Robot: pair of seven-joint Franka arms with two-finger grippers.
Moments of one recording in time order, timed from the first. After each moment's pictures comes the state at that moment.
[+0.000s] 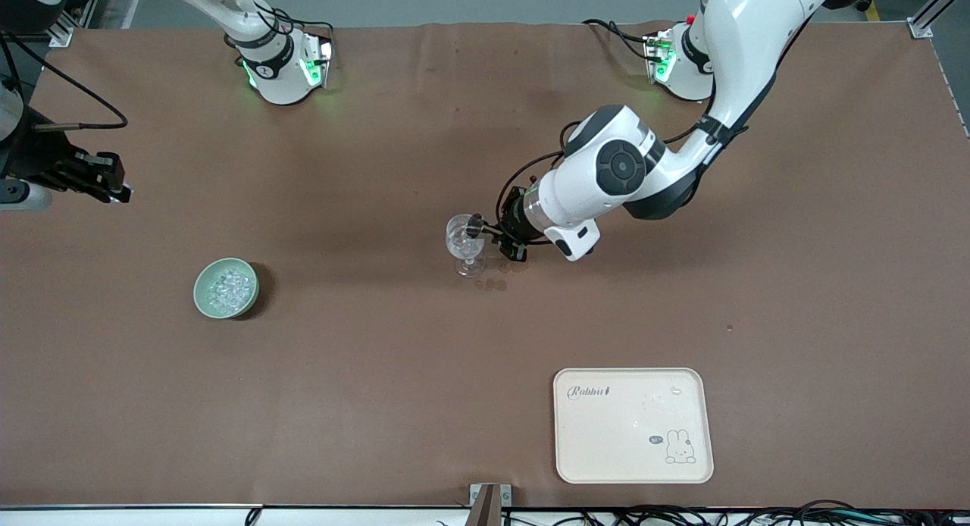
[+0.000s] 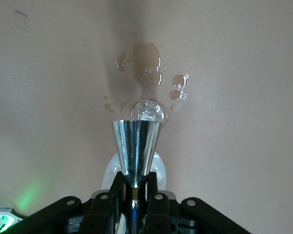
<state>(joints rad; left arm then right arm) -0.06 0.60 -0.73 -1.67 -0.08 2.32 -2.15 0.02 -0.03 -0.02 -1.66 0.01 1.62 -0.01</state>
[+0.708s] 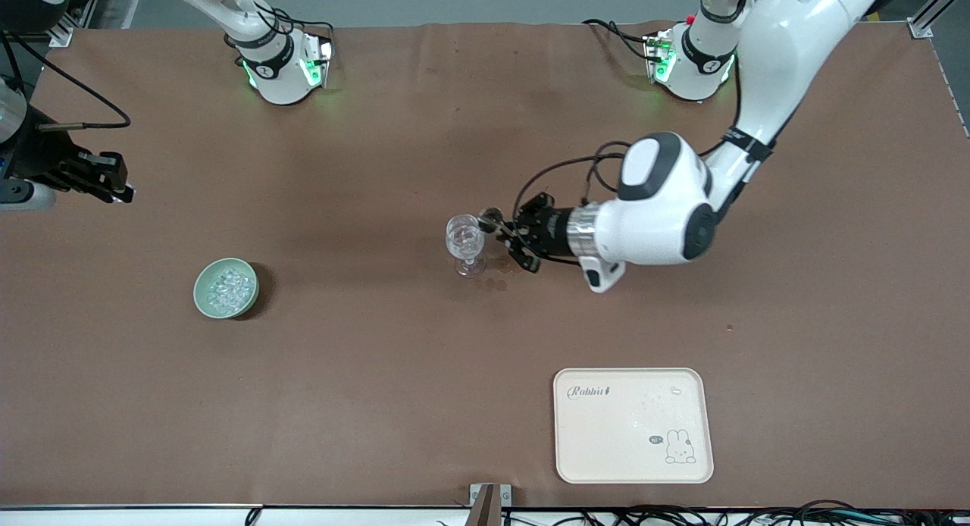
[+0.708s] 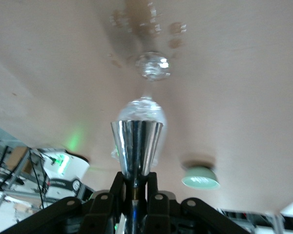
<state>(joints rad) 0.10 0.62 -0.74 -1.58 -0.52 2.15 -1.62 0.03 -0.03 -0.01 -1.66 0.02 1.63 -0.01</state>
